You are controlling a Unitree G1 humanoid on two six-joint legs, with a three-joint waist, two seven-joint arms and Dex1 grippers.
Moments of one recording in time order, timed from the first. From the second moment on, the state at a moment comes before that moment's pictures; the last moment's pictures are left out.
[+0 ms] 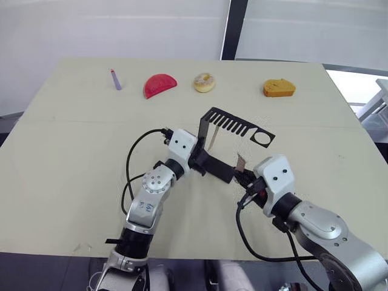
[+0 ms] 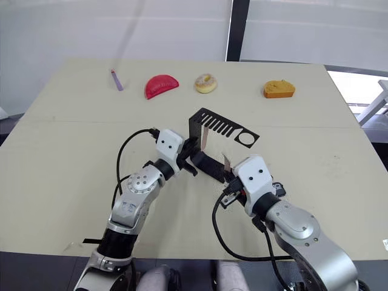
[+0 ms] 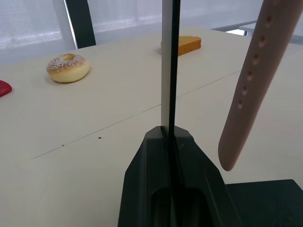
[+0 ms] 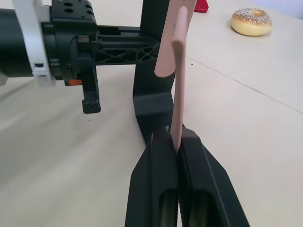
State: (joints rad) left arm -0.42 0.05 -0.17 -0.14 -0.01 0.40 -0.22; right arm -0.07 -0.51 0.03 -0.95 0.46 0.93 0.22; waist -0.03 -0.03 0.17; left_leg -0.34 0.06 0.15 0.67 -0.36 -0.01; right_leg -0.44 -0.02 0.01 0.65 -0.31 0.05
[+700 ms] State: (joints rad) left arm -0.23 0.47 0.04 -0.43 -0.51 0.71 -0.74; right arm -0.11 -0.67 -0.14 -0.78 0.77 0.83 0.60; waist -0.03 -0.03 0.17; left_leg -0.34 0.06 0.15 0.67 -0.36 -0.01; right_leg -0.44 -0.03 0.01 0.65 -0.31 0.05
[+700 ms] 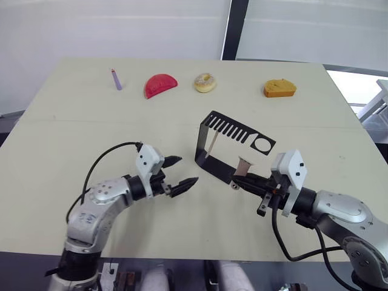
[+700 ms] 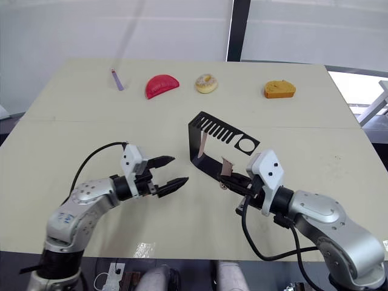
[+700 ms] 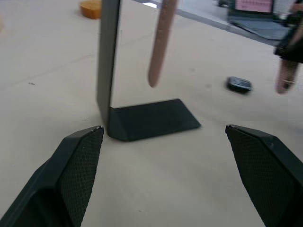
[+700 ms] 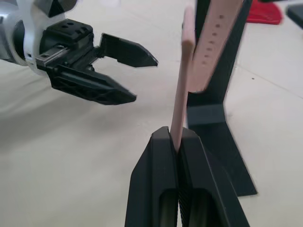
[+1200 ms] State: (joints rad) left arm -0.48 0.51 0.05 -0.28 -0.90 0.91 -0.98; right arm -0.34 -0.68 -0.06 -0.61 1.09 0.95 0.69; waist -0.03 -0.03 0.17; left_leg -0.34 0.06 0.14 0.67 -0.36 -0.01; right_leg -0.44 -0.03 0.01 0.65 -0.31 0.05
